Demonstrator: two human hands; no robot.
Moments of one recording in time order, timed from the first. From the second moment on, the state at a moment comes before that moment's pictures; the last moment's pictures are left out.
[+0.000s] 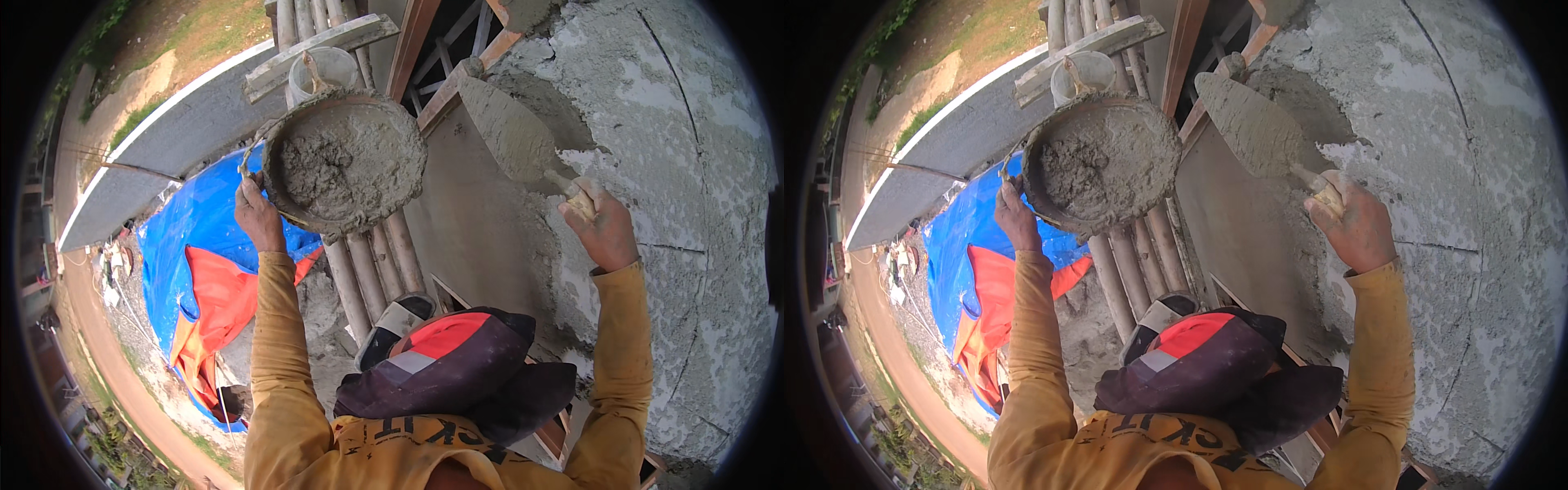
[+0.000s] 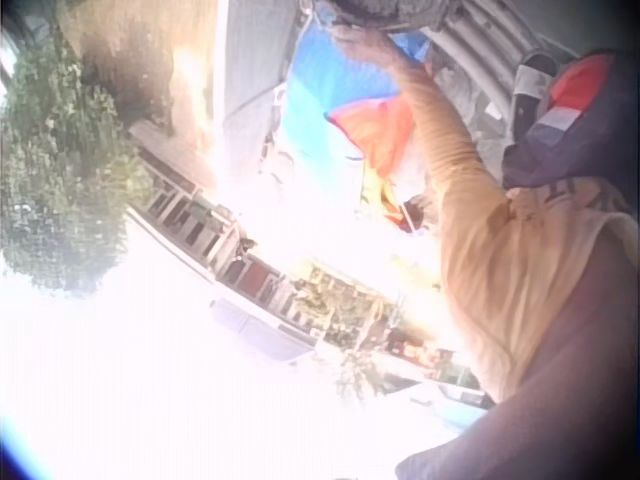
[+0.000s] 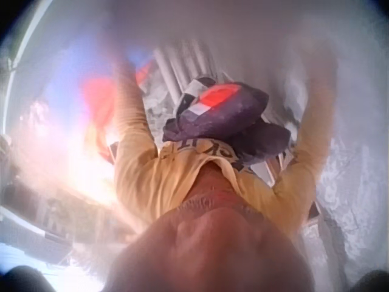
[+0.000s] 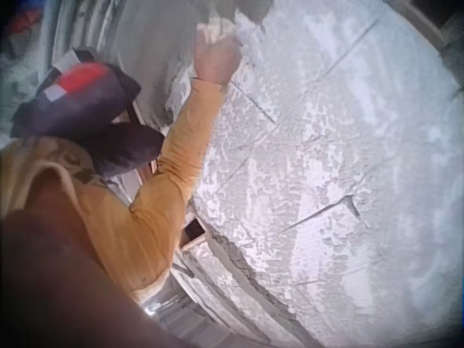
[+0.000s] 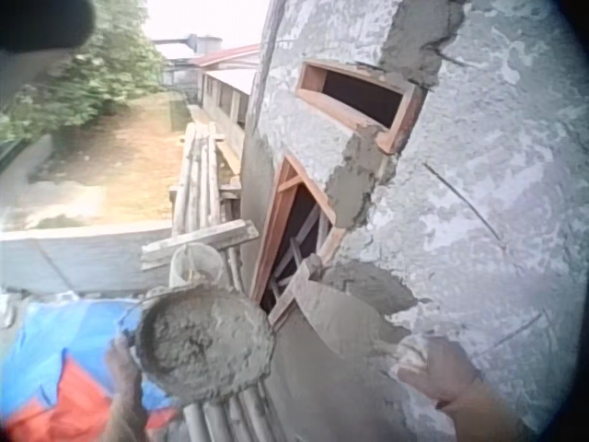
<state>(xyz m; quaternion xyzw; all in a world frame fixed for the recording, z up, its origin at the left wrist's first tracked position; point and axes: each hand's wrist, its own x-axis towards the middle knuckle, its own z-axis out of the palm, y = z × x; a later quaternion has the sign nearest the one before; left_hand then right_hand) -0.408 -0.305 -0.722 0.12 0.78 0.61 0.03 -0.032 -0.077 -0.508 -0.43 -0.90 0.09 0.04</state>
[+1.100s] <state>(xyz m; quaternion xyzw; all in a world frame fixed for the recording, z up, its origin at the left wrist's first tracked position) -0.410 -0.310 -0.715 0.11 0.79 0.59 0.06 -0.142 -0.115 -0.497 -0.28 -0.82 0.50 0.04</state>
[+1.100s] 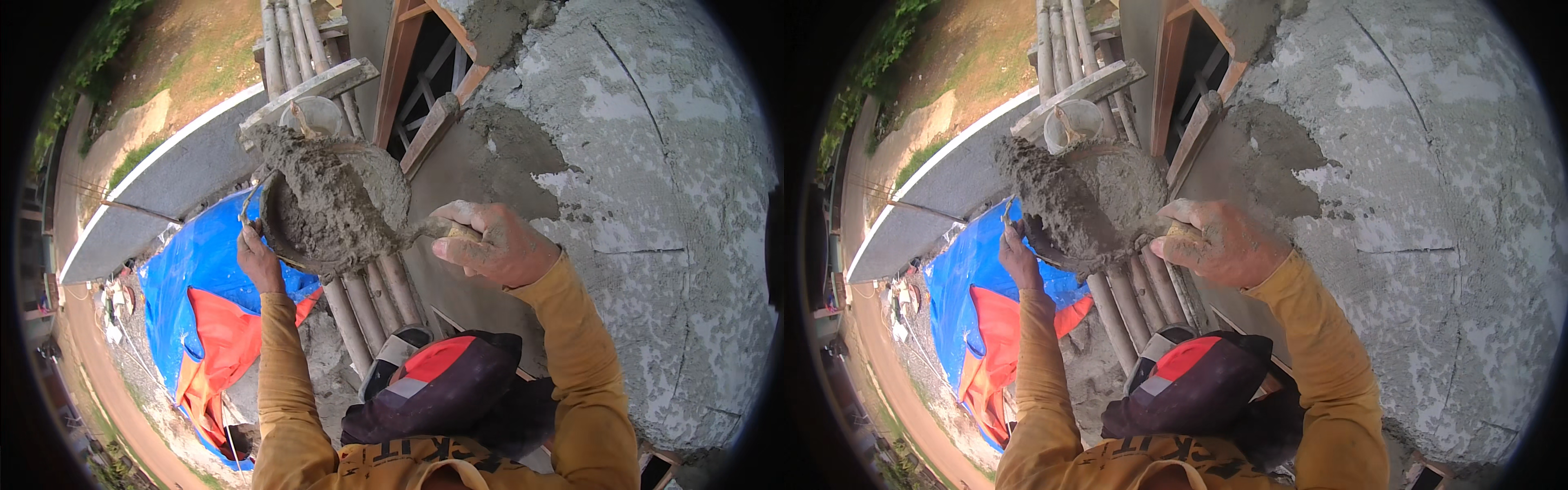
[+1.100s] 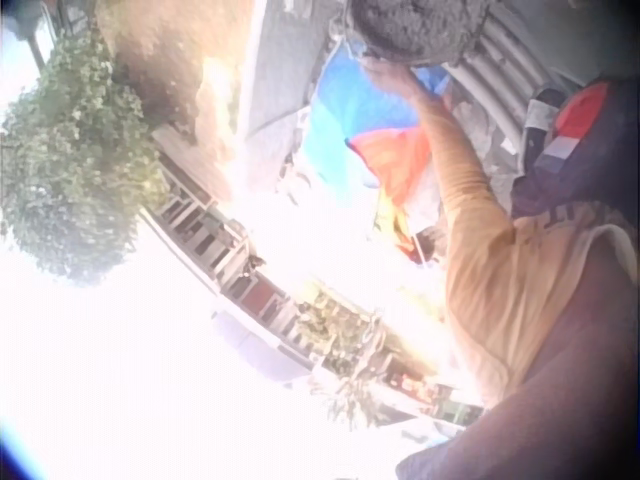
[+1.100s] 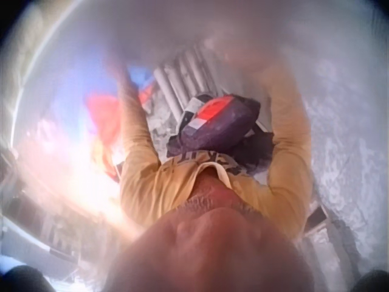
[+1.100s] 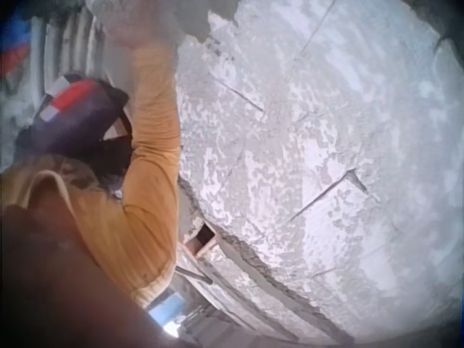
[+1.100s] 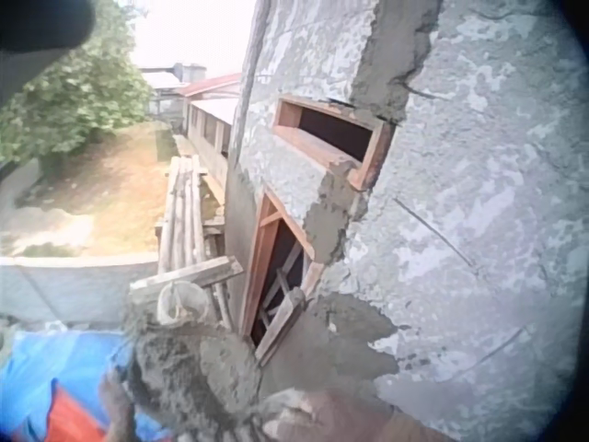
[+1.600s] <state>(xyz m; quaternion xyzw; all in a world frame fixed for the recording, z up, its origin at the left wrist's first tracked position) -0.408 -0.308 -0.720 0.11 0.78 0.61 0.03 -0.057 -0.076 -0.467 -0.43 -0.89 0.12 0.07</state>
